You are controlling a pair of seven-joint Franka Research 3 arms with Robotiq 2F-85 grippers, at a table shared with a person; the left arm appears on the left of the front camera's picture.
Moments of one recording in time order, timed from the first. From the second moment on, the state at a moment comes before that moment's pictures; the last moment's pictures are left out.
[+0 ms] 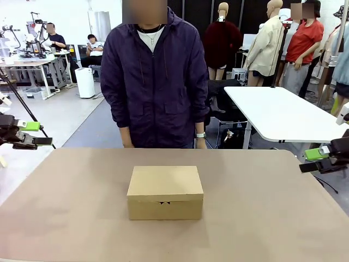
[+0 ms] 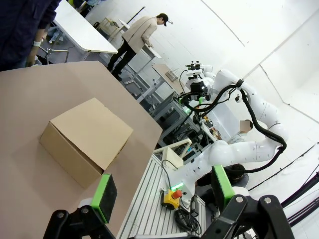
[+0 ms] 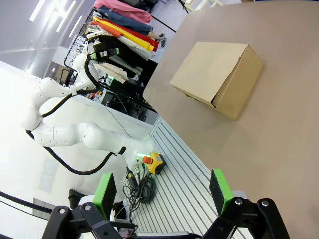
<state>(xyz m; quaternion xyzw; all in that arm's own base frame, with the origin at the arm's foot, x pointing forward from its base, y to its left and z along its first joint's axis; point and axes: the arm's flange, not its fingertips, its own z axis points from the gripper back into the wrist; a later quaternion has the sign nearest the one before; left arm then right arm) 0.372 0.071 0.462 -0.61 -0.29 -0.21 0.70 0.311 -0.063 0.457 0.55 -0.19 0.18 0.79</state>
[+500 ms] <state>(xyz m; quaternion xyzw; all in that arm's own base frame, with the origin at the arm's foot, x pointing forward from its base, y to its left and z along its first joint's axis) 0.372 0.071 0.462 -0.61 -0.29 -0.21 0.70 0.311 -0.063 0.457 0.55 -0.19 0.18 0.79</state>
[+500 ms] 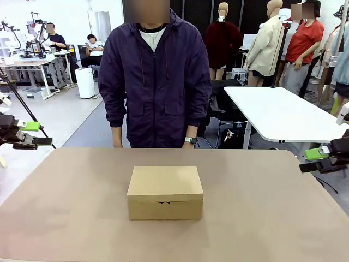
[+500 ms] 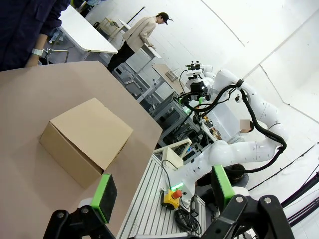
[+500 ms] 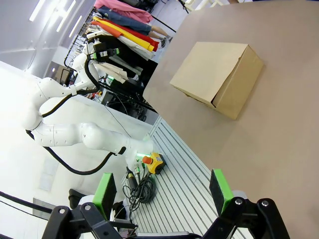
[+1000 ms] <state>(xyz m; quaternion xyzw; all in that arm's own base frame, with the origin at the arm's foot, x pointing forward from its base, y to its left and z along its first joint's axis) 0.372 0.071 0.462 -0.61 -0.29 -0.21 0.70 0.311 -0.063 0.457 0.55 -0.19 0.18 0.79</state>
